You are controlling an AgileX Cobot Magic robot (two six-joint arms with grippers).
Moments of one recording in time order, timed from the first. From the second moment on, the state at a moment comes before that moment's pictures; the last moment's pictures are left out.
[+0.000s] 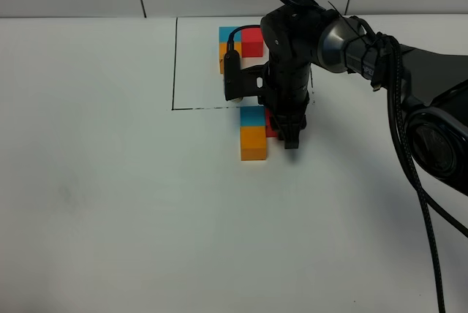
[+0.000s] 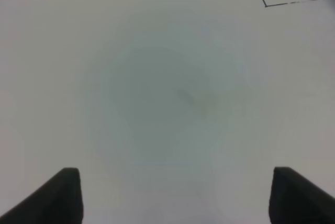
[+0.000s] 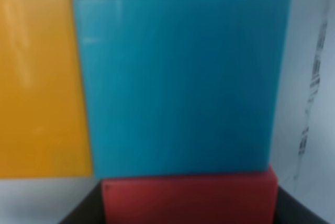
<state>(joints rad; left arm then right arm) -0.06 0.00 -0.51 -0.02 1.06 0.08 0.51 2.41 -1.91 -0.09 1.06 -1.06</state>
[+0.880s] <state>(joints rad) -0.06 0.00 -0.51 -0.02 1.06 0.08 0.51 2.41 -1.91 -0.08 1.05 -1.08</state>
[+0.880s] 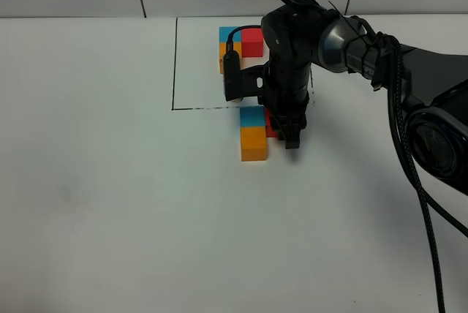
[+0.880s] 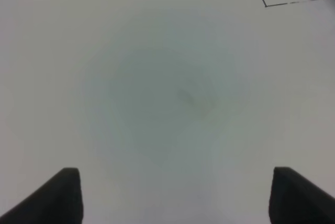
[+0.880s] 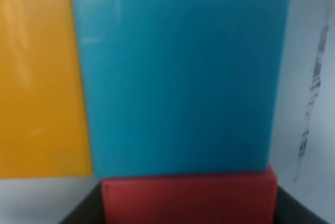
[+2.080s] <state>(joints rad) -0.06 0.00 -0.51 -0.02 1.06 0.08 0.18 2.17 -1.90 0.06 1.21 -0.43</state>
